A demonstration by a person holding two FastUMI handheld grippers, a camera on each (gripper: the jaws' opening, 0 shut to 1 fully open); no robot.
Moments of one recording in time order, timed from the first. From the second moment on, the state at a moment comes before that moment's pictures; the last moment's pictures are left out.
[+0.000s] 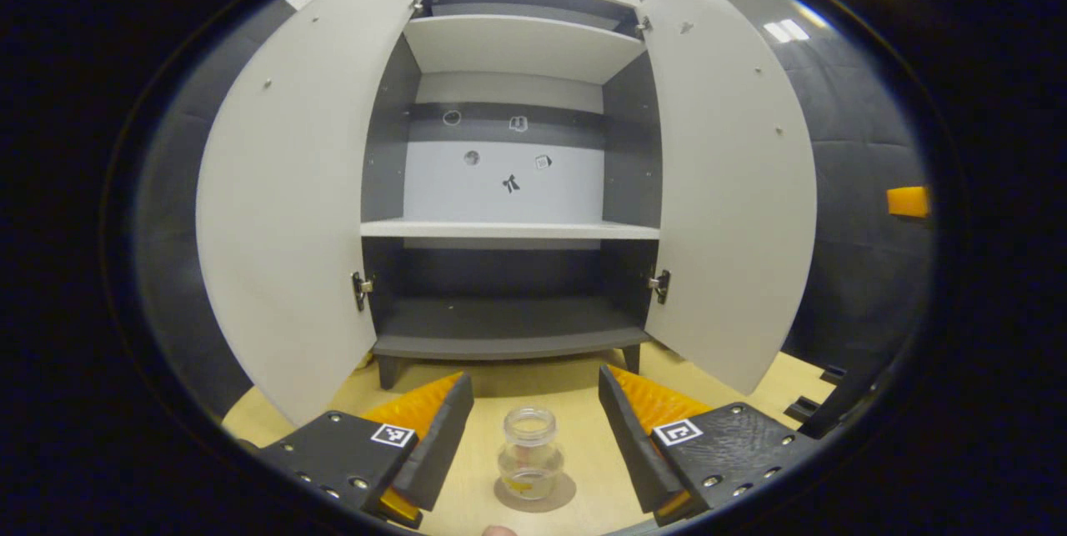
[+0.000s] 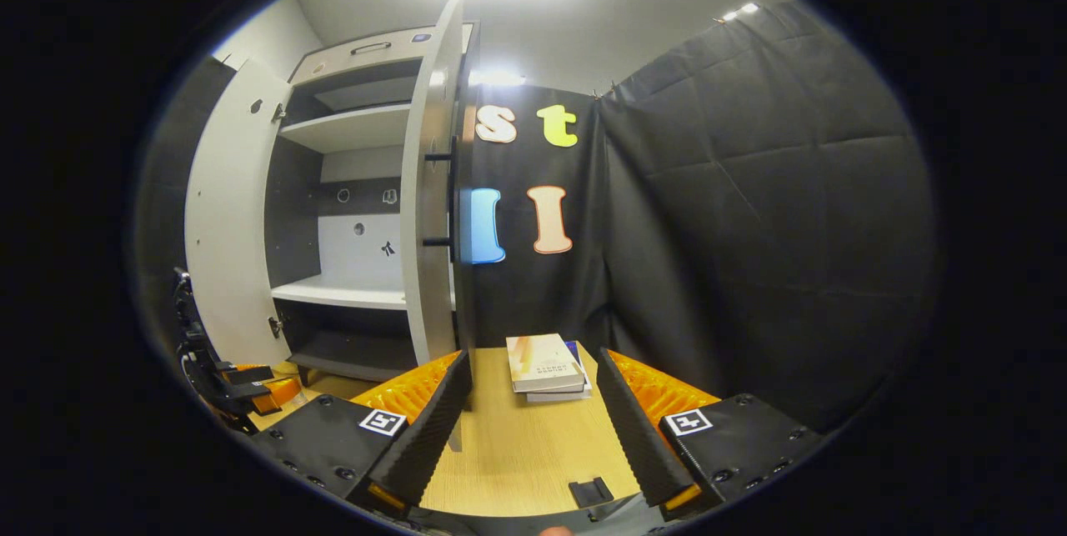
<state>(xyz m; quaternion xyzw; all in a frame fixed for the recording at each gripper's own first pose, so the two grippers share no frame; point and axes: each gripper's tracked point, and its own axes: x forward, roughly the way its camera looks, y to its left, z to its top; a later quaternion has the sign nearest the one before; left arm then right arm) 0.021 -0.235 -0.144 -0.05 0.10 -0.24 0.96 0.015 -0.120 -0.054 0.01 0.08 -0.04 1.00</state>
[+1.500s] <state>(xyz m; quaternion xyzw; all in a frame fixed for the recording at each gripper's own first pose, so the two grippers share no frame) 0.060 0.046 -0.049 -0.03 0.05 -0.05 1.00 0.162 -0.114 0.017 0.07 0.07 -0.09 0.99</state>
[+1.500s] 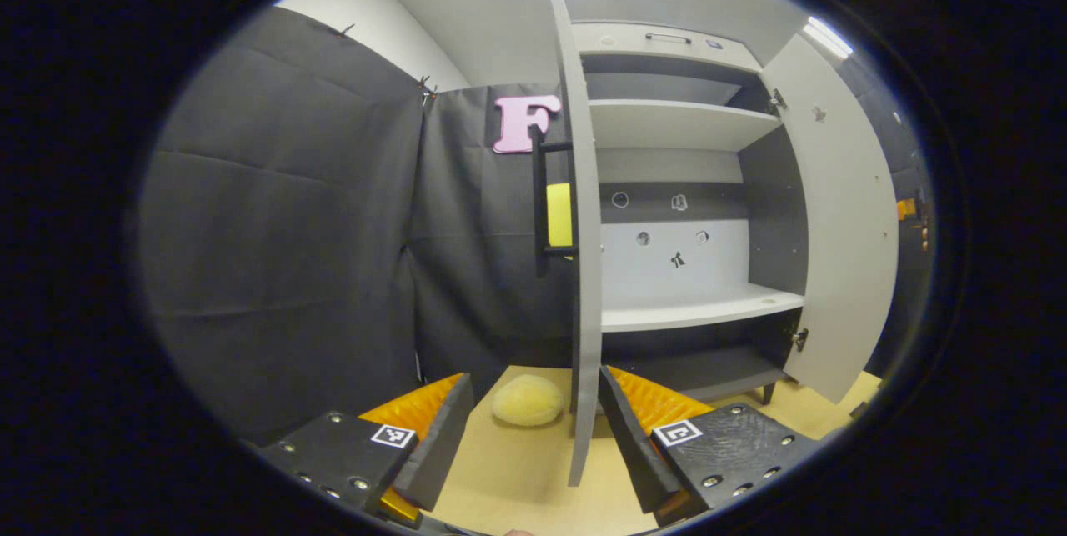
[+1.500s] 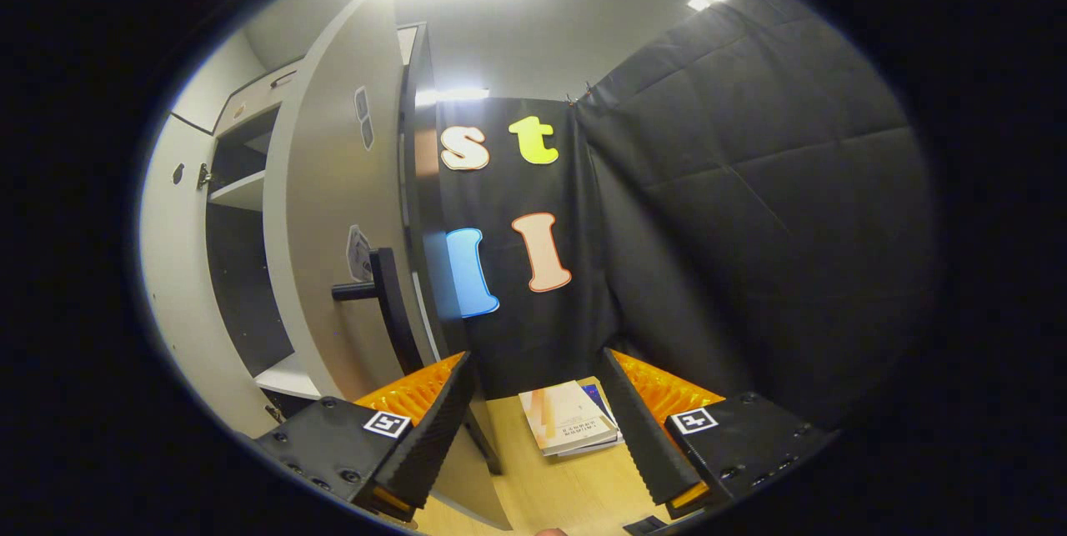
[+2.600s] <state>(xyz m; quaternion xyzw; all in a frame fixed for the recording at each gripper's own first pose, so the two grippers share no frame) 0.099 0.084 -0.075 -0.04 0.06 -0.06 1.00 0.155 -0.026 0.027 0.02 0.06 -0.06 1.00</state>
